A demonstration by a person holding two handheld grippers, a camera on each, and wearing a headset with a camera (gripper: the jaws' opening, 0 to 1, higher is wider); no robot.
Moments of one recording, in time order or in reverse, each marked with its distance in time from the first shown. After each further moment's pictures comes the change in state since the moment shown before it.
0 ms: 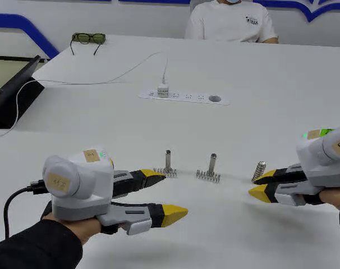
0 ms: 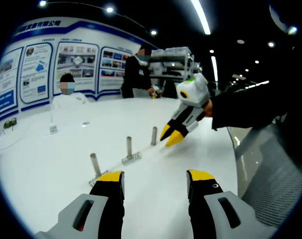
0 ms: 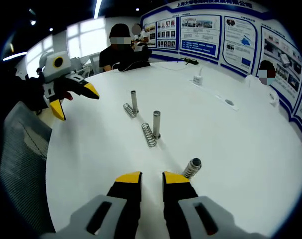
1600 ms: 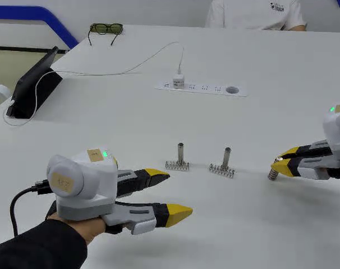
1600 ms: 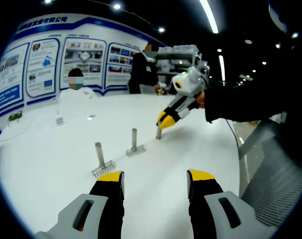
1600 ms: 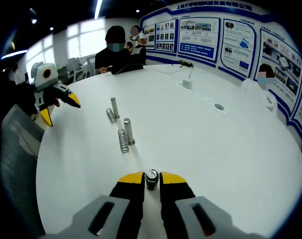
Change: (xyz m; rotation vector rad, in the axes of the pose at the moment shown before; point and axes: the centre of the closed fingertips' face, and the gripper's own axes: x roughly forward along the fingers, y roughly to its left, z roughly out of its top) left arm -0.007 0.002 -0.012 -0.037 0.025 0.056; right arm -0.008 -0.050 0.007 -0.017 -0.014 -0.026
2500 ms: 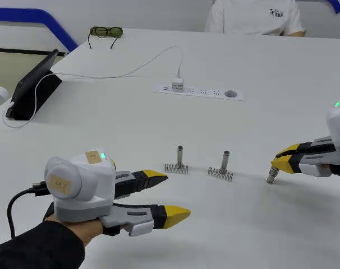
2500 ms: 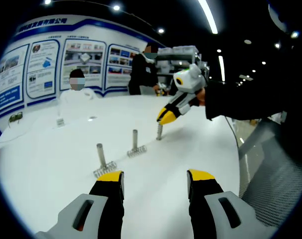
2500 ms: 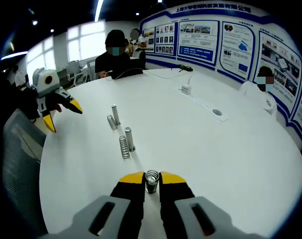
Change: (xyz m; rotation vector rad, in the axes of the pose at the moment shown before) left arm -0.002 0.002 0.001 0.005 -0.007 0.002; right arm -0.009 0.000 0.012 0.003 -0.027 -0.003
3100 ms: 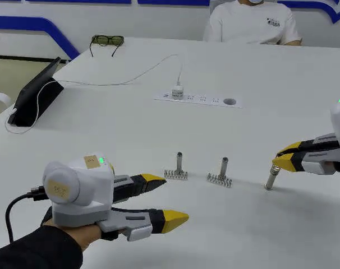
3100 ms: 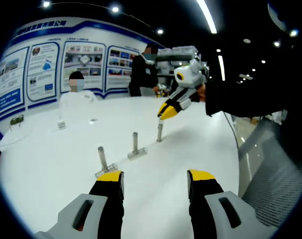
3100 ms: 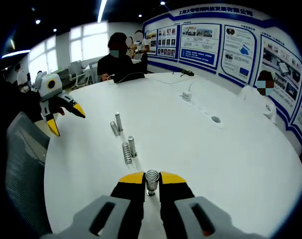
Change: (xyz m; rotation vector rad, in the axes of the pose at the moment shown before) left arm -0.004 -0.001 0.005 0.016 -0.008 0.008; right arm -0.013 -0.002 0.015 -0.019 -0.015 0.004
